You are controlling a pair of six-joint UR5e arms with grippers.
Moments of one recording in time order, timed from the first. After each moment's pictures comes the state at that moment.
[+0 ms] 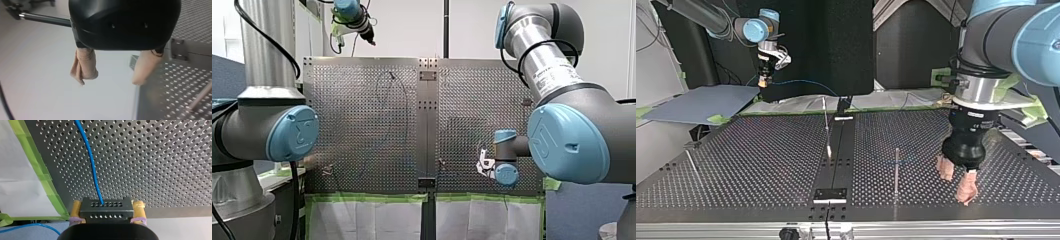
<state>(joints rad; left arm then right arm) -0.13 -1.48 -1.38 -3.44 -1.64 -1.78 1.91 -0.78 1.97 -1.05 1.79 1.75</state>
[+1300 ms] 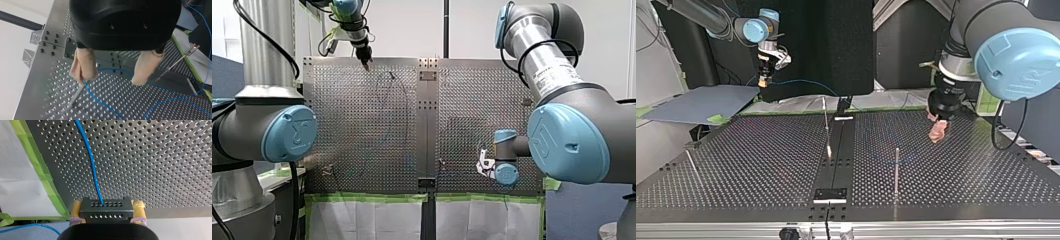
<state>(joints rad) -0.17 -1.50 -1.45 -3.80 -1.70 -1.55 1.91 -0.78 1.97 -1.04 1.79 1.75</state>
